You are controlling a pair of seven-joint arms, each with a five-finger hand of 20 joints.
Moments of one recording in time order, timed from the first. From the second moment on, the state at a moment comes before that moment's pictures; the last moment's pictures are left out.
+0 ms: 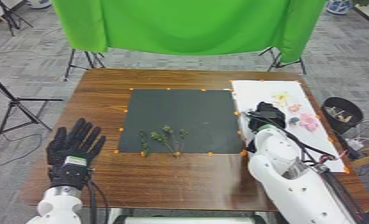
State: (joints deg) left arm 124.4 -57.4 -86.6 -122.5 2.0 19.3 27.5; right arm -82.5 -63.2 63.0 -99.3 -136.8 -5.7 49.7
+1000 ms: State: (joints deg) left arm 126.6 -57.3 -86.8 -123.0 1.5 20.3 28.3; right arm -88.1 -61.0 60.1 -112.7 -113.8 20.5 49.1
